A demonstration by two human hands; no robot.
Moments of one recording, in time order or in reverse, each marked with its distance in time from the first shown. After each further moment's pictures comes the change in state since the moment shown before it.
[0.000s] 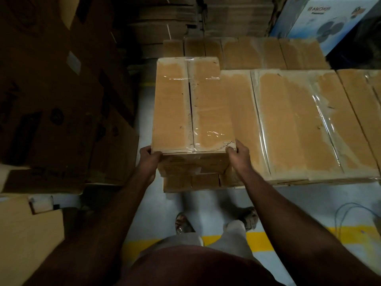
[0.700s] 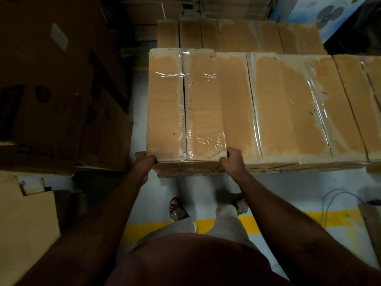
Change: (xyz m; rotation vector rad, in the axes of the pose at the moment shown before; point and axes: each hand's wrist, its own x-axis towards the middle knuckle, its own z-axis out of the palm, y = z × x) left_hand -0.011 -0.064 -0.004 0.262 0.076 -0.157; right_hand -0.022 0.073 -0.002 -0.433 -0.066 -0.036
